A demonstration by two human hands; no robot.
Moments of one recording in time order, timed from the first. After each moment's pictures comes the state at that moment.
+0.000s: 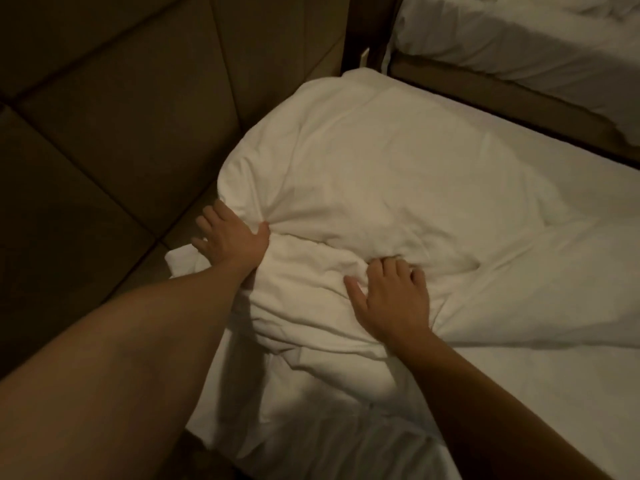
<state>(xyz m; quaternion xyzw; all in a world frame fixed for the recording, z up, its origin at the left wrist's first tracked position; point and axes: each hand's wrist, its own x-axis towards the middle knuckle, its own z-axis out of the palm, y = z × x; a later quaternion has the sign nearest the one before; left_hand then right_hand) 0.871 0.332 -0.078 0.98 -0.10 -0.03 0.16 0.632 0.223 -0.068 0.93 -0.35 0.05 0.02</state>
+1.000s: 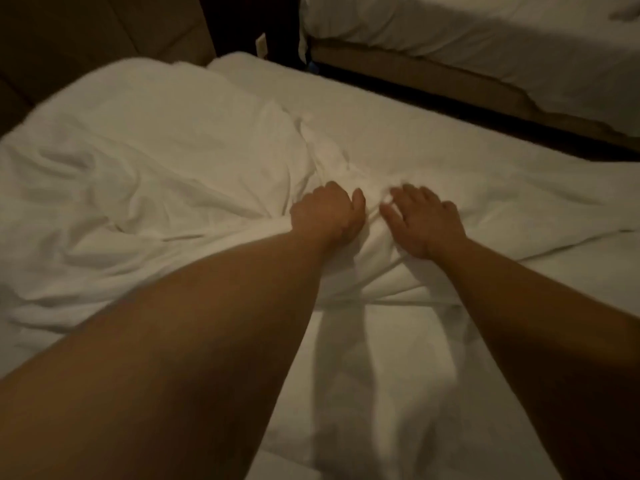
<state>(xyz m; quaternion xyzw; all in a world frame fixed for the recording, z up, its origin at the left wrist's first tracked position) 0.477 -0.044 -0.007 0.90 -0.39 -0.15 0.12 0.347 -0.167 -0.028 0.91 -0.37 -0.11 -0.11</state>
